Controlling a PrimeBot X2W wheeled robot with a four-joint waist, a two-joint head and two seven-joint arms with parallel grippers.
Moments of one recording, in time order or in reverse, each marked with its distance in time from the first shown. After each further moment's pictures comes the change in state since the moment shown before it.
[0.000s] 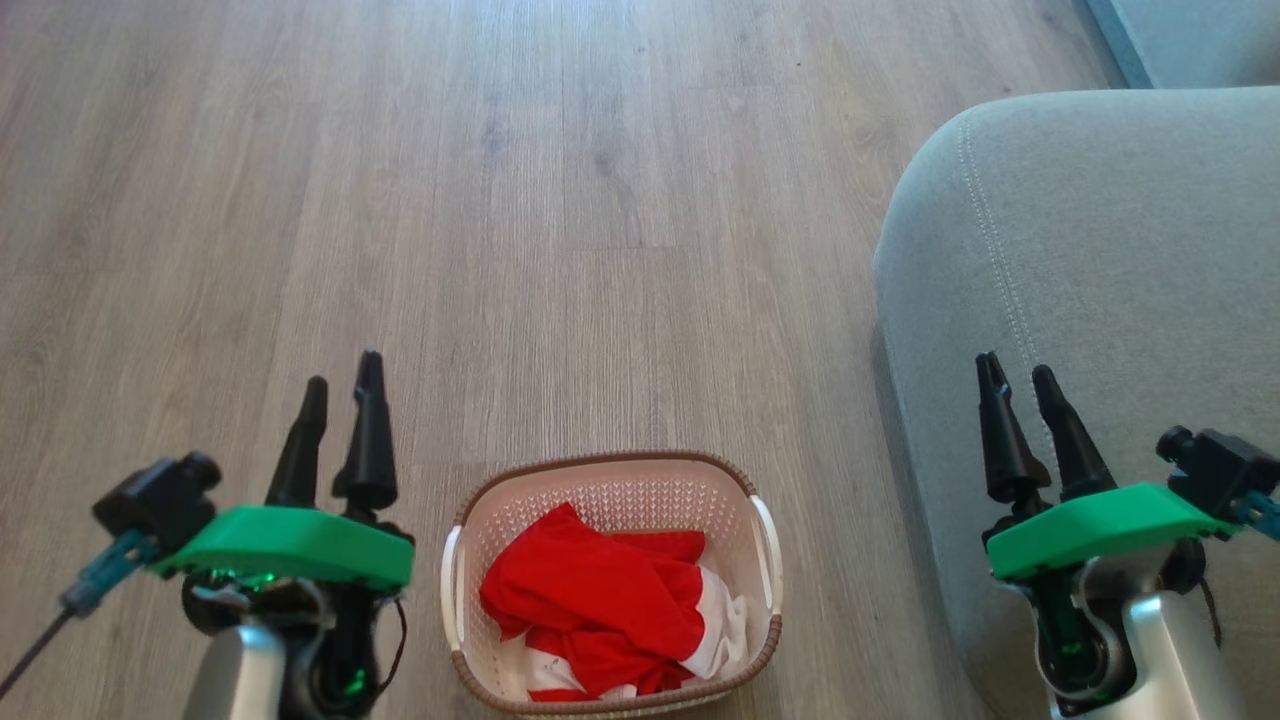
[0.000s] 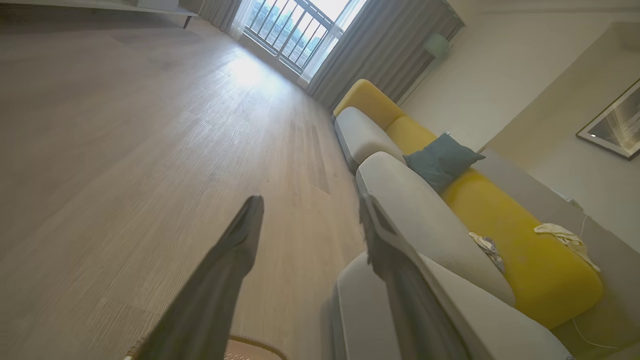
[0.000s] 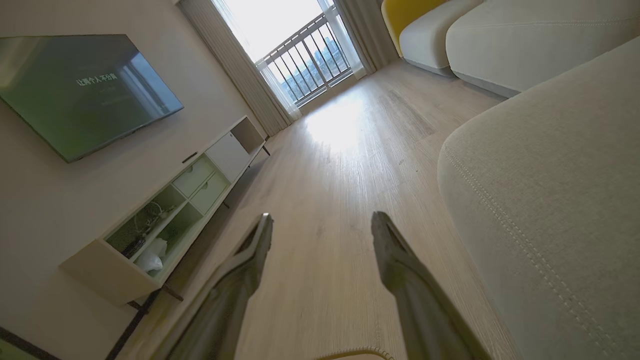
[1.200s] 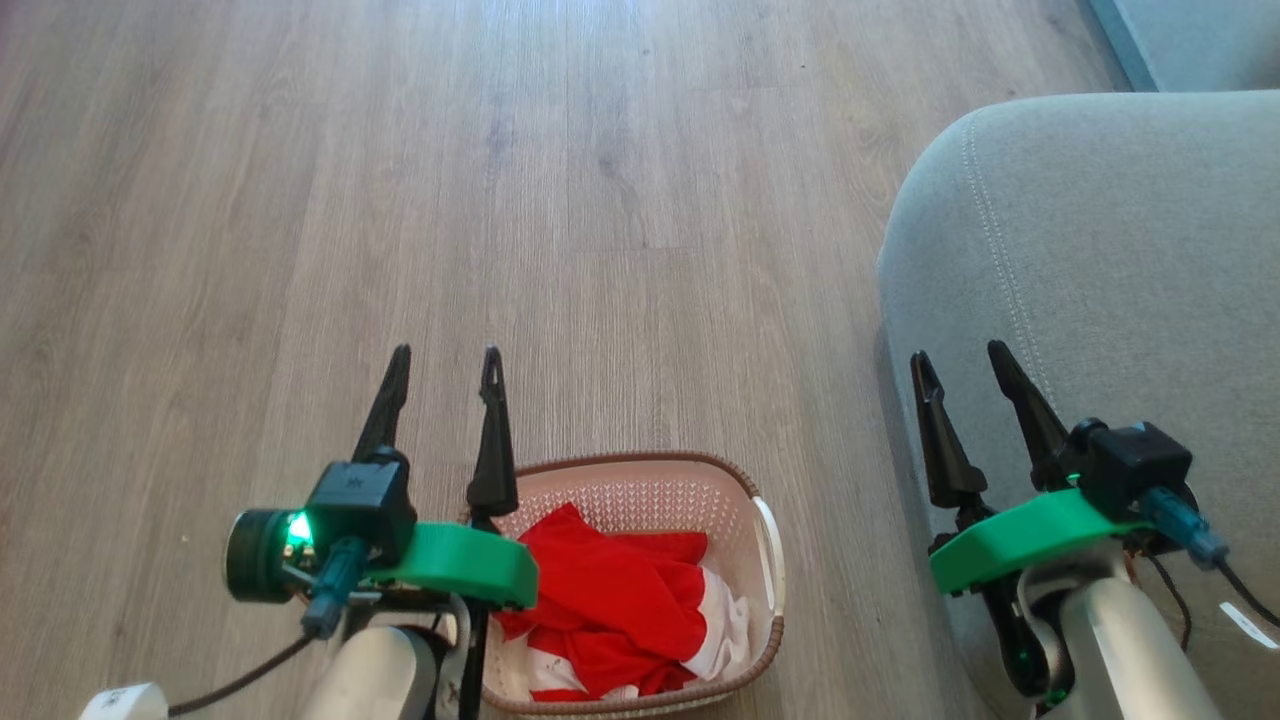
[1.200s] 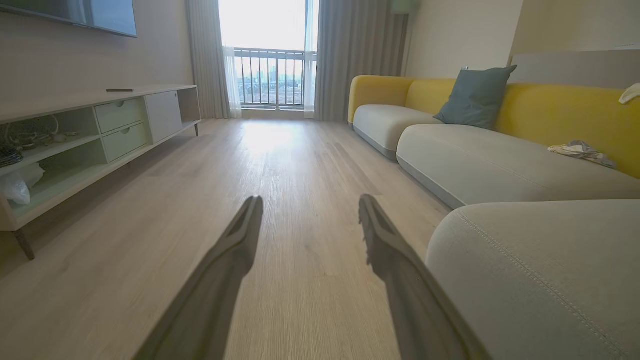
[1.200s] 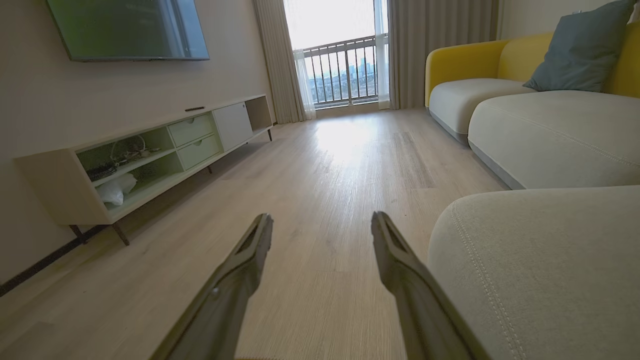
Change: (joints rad) left arm -0.057 0.095 -0.337 -0.036 0.508 0.308 -0.104; right arm -0.027 -0.019 0.094 0.011 -0.393 0.000 -0.105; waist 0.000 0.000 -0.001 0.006
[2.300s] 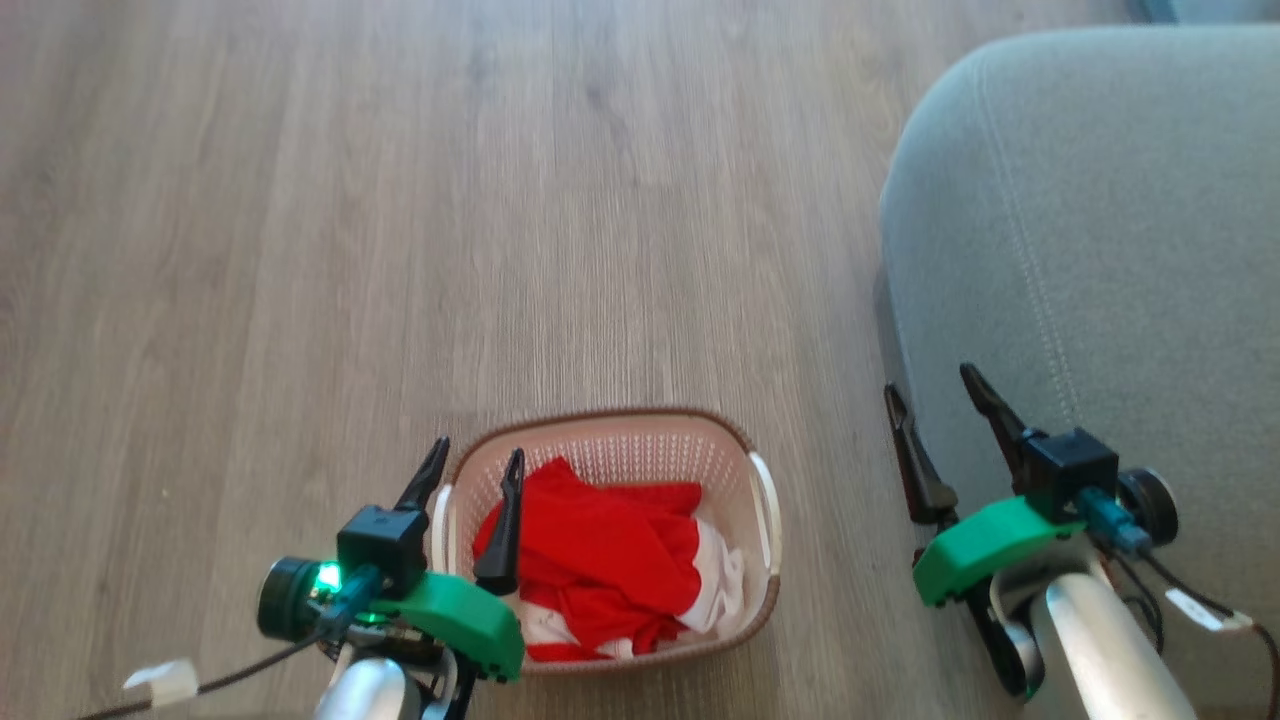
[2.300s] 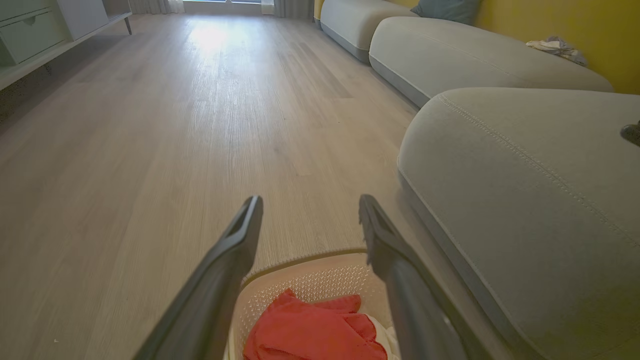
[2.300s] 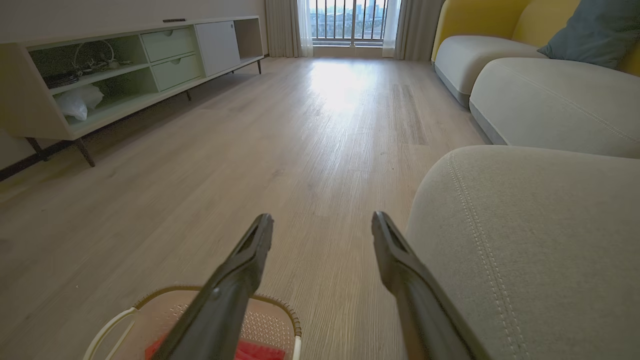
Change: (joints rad) left arm 0.038 -0.076 0.118 0.292 0.051 -0.319 -0.053; right arm -0.050 0.001 0.015 0.188 -0.177 0.000 -0.056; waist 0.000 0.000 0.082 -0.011
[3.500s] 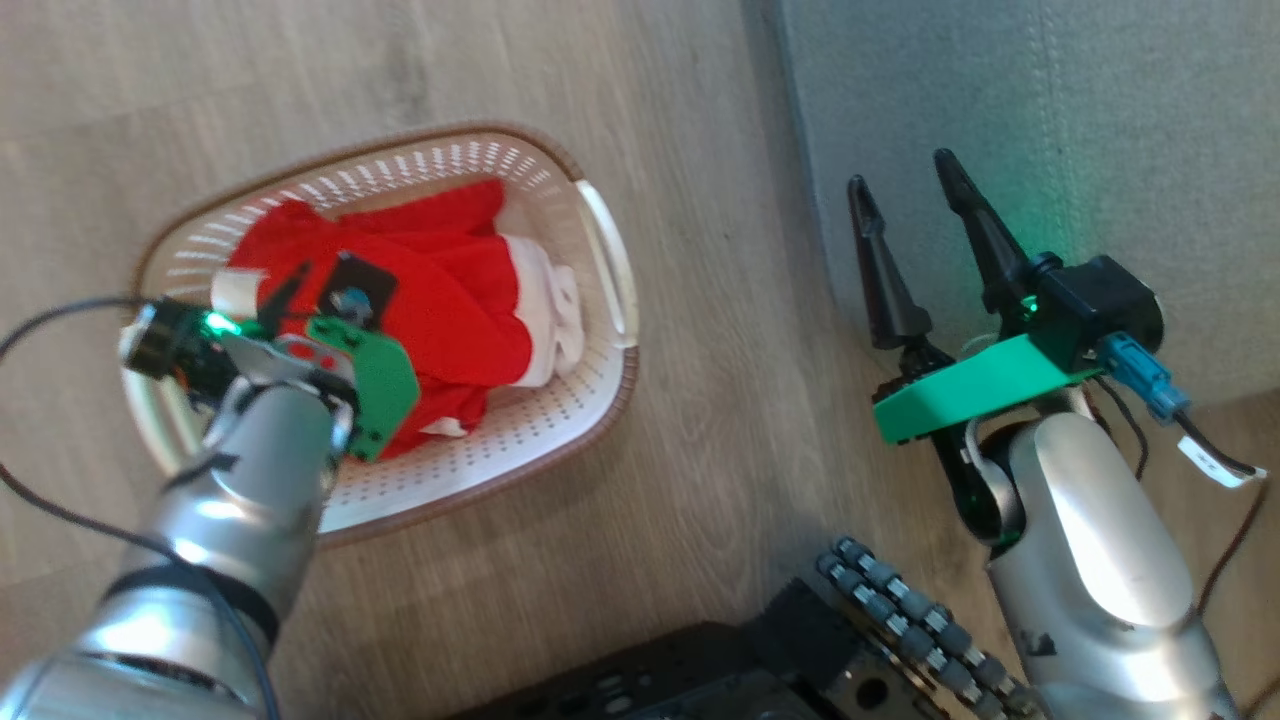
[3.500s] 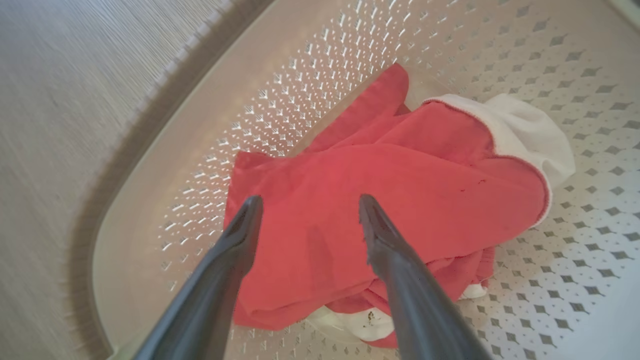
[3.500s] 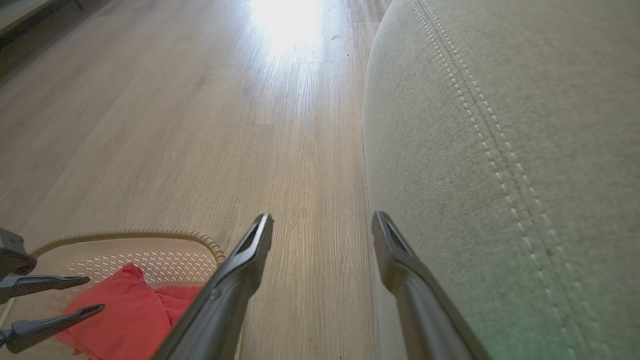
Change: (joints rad) left arm -0.777 0.053 -0.153 1.002 0.271 0.055 0.044; right arm -0.247 0.010 0.073 -0.105 0.104 0.000 -0.002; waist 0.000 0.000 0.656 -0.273
